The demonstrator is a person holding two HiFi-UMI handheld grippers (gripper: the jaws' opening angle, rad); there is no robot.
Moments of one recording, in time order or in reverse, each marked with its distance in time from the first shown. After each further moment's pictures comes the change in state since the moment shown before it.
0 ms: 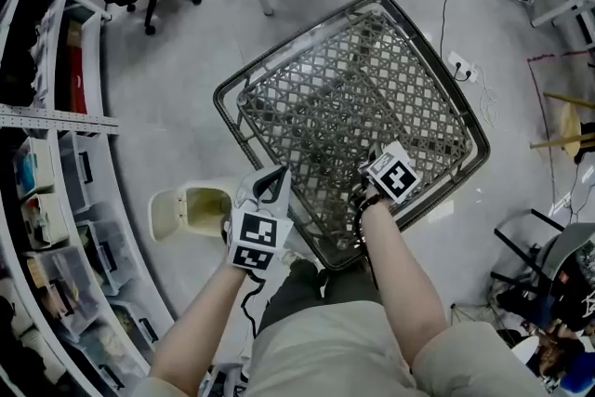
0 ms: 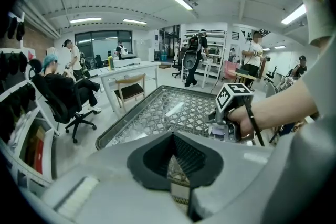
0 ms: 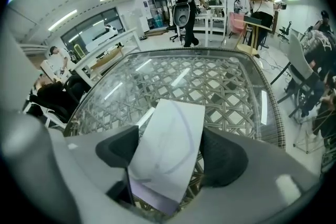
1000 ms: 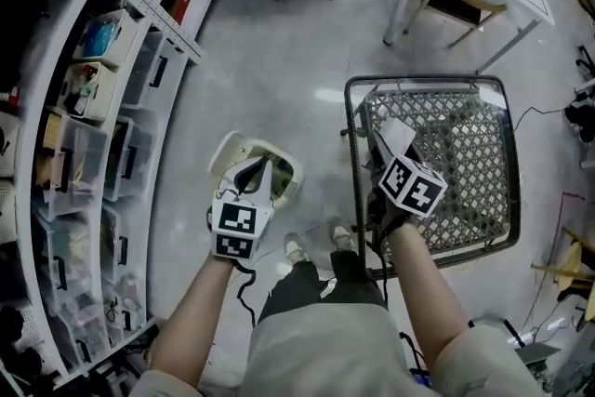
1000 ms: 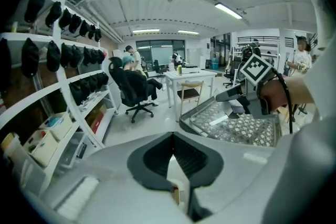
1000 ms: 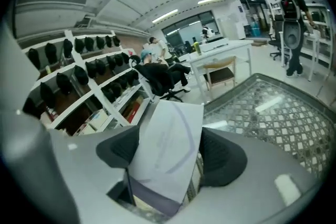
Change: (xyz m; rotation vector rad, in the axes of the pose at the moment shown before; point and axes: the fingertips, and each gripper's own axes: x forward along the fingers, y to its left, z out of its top) left arm -0.234 0.144 -0.117 -0.311 -0.066 0.493; right arm -0.191 0.306 -0.094 -0.660 -0.036 0.767
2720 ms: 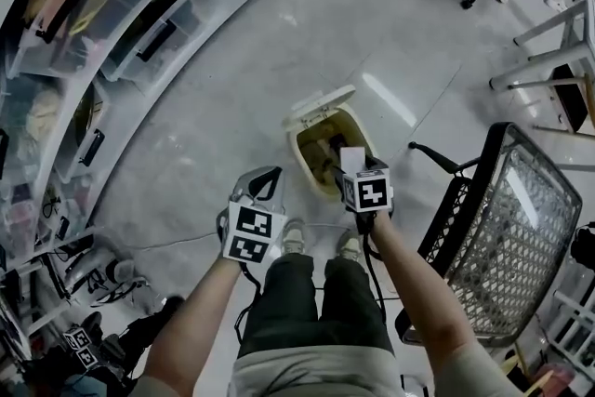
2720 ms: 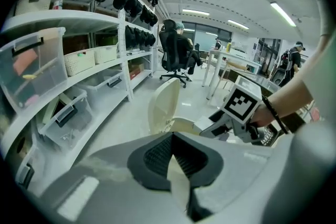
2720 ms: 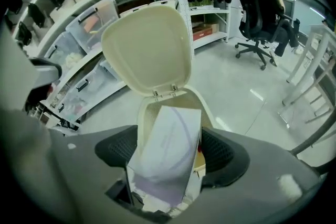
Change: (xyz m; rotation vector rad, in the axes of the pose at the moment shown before) left arm 0.020 0.129 -0.365 -0.410 0.147 0.225; right arm 0.242 0.168 -0.434 -0.831 0.671 0.371
